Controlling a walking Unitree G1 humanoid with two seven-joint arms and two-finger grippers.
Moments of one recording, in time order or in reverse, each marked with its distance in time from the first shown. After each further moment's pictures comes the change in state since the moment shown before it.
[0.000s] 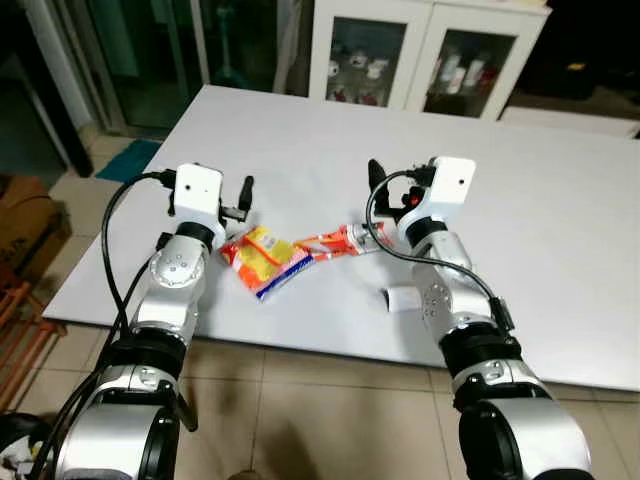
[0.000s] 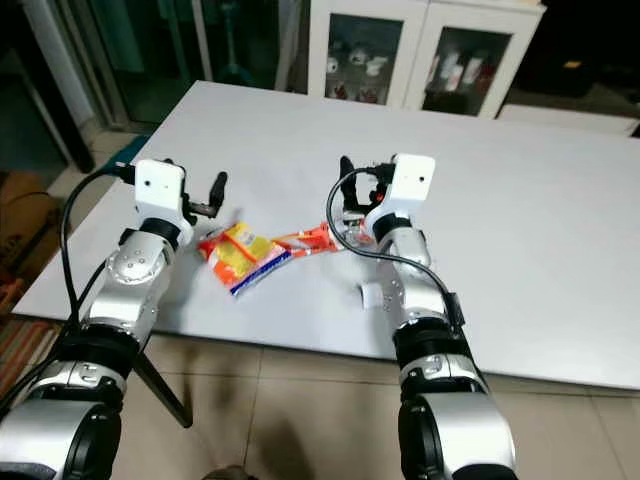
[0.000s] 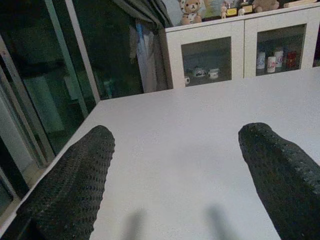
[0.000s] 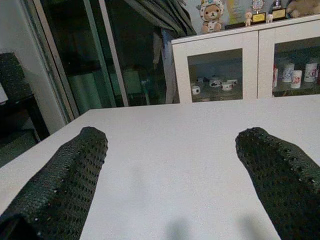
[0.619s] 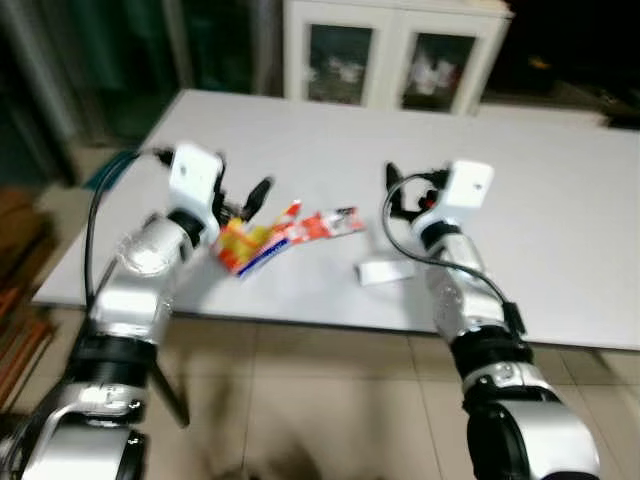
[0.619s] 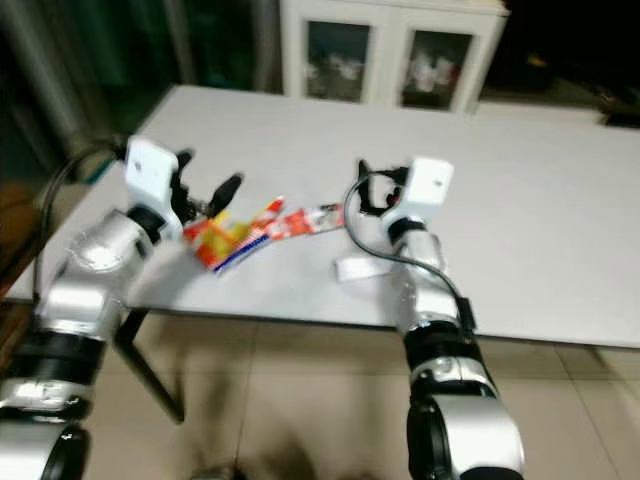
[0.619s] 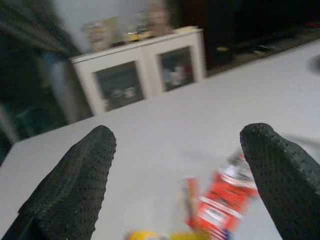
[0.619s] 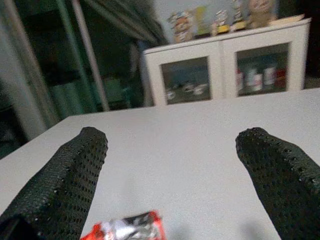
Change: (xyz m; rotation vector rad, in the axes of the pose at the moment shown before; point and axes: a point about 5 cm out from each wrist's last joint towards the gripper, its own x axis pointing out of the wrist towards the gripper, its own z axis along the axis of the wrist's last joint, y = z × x) left arm -0.018 0.013 0.051 0.005 -0.028 -0.390; right arm -0.006 -0.015 -0.003 -0.001 0.011 -0.047
